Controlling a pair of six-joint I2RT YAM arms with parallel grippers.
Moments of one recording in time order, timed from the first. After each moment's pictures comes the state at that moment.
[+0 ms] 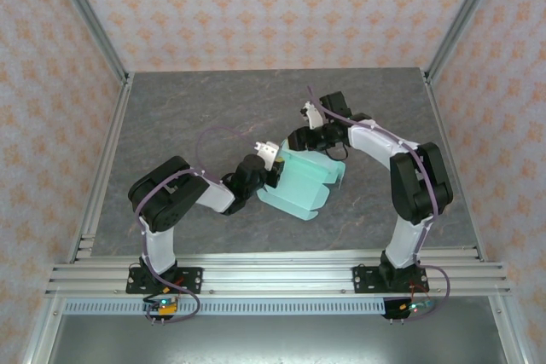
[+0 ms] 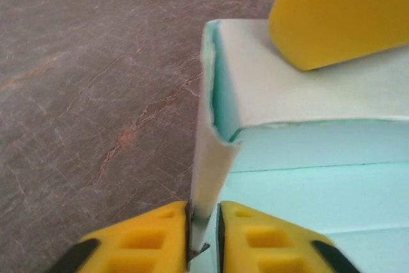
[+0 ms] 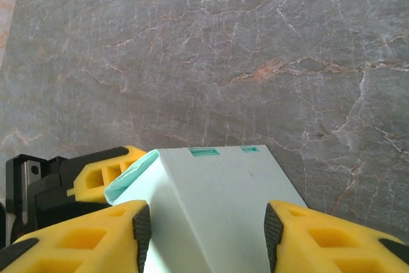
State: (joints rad) left arm -0.69 1.89 0.68 0.80 -0.15 -0.18; right arm 0.38 1.82 1.26 -0.45 -0.59 0.20
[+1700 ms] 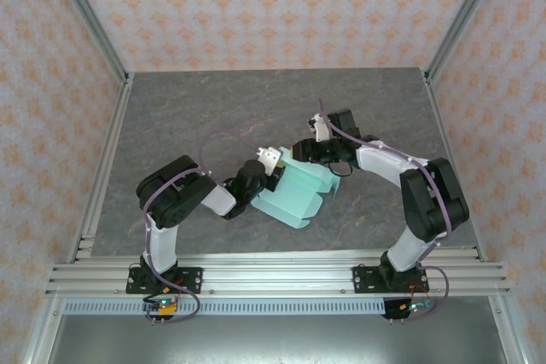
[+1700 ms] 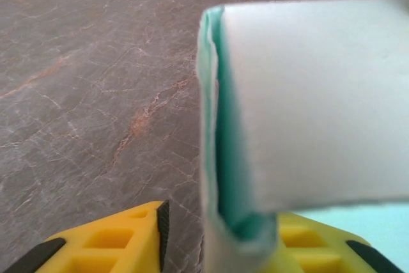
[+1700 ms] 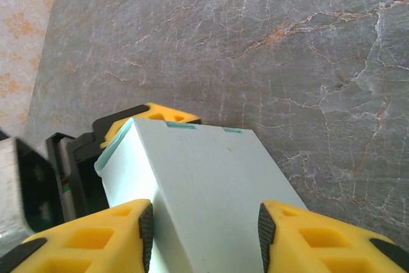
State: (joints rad) left arm -0.71 1.93 0.64 0.89 -0.22 -0.07; right arm 0.38 1.66 0.98 -0.19 -0.61 0.37
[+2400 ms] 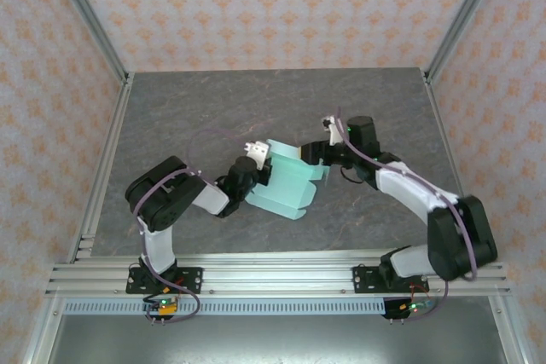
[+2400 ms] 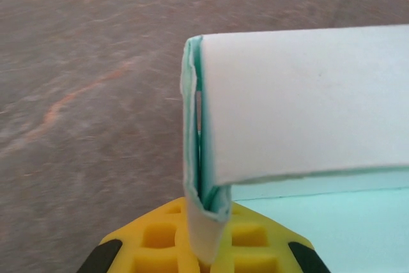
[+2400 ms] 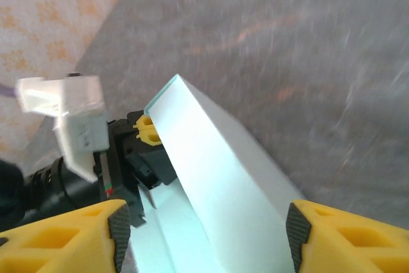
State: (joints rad) left arm -0.64 1.86 0.61 0.87 -0.26 -0.15; right arm 0.34 1.32 0.76 -0.01 -0.57 0.27
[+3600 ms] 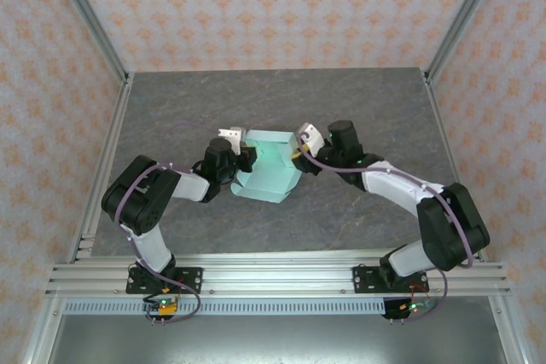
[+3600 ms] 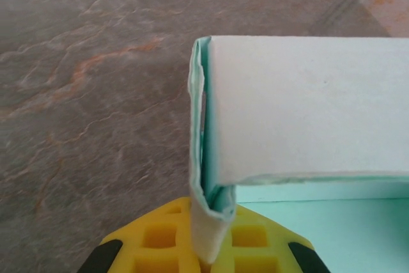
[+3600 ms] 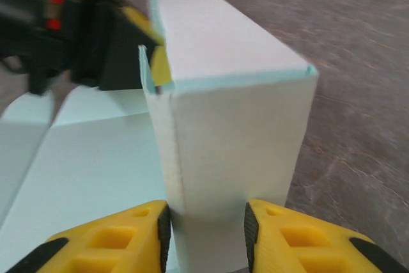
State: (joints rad) left arm -0.42 1.76 0.62 0.69 0.13 -0.44; right arm 0.50 1.45 0.77 0.08 -0.37 -0.25
